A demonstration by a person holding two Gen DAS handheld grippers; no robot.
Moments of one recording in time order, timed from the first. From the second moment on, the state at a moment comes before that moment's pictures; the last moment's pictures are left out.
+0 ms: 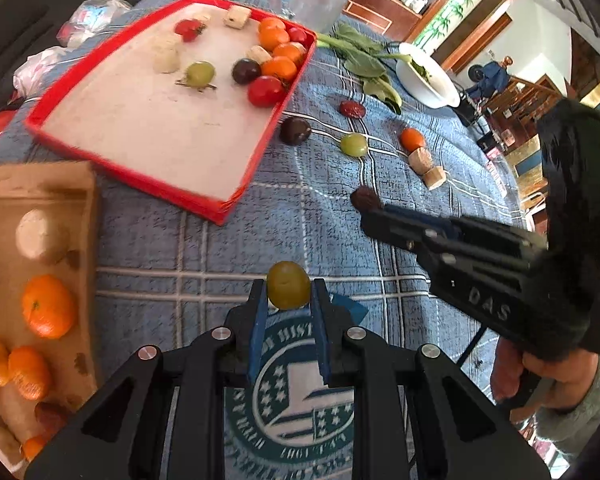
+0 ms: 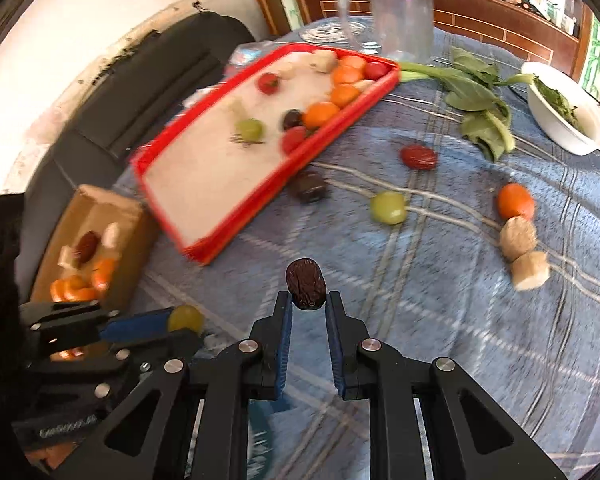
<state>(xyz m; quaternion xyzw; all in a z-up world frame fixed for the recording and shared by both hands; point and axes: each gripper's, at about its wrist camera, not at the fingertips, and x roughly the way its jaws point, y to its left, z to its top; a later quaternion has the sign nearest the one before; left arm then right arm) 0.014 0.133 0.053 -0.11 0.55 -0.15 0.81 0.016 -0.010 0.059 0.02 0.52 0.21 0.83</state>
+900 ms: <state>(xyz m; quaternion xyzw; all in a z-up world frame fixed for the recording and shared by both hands) -0.087 0.343 0.084 -0.15 0.50 0.00 0.85 -0.038 0.200 0.091 -0.03 0.51 0.36 0.78</state>
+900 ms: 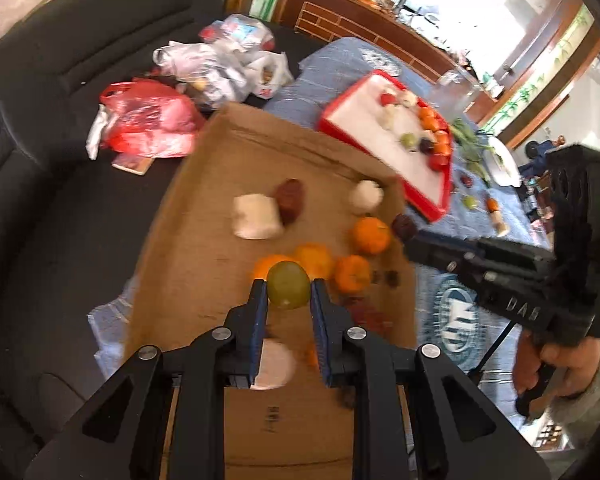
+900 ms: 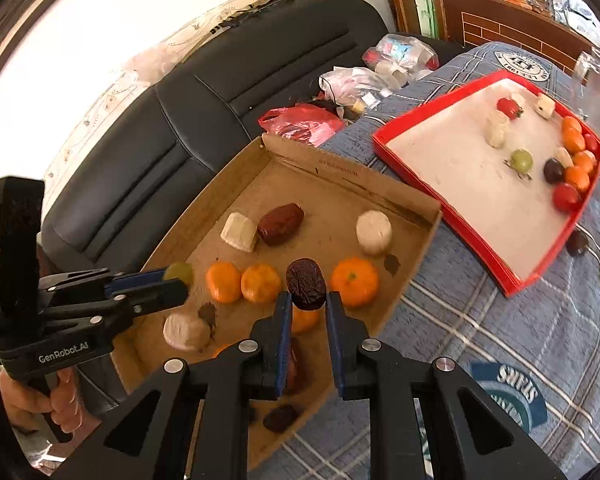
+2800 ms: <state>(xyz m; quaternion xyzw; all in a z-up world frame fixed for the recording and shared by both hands) -0.117 0.285 0.103 -0.04 0.50 0.10 0.86 -0.134 0.128 0.114 -0.04 0.48 0.33 0.81</state>
